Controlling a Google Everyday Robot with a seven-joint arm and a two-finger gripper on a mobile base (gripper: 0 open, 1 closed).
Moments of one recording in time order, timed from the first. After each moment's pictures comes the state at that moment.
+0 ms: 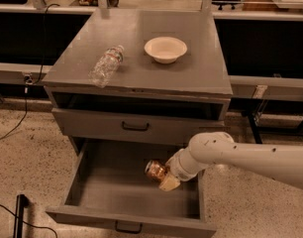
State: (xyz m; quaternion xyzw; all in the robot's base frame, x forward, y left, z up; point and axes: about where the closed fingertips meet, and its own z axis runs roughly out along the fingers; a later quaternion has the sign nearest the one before) arm 0.514 -0.061 0.512 -0.60 0.77 0.13 0.20
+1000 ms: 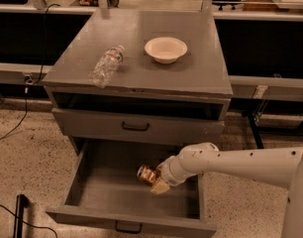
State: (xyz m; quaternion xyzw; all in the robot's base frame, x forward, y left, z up) arm 0.530 -0.026 0.455 -0.60 0.75 0.14 0.23
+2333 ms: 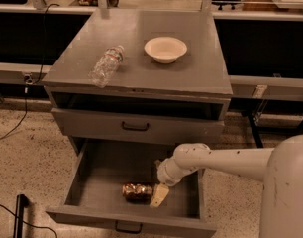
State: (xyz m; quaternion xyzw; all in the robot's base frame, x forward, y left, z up) arm 0.539 -0.012 0.405 -0.63 0.73 0.18 0.20
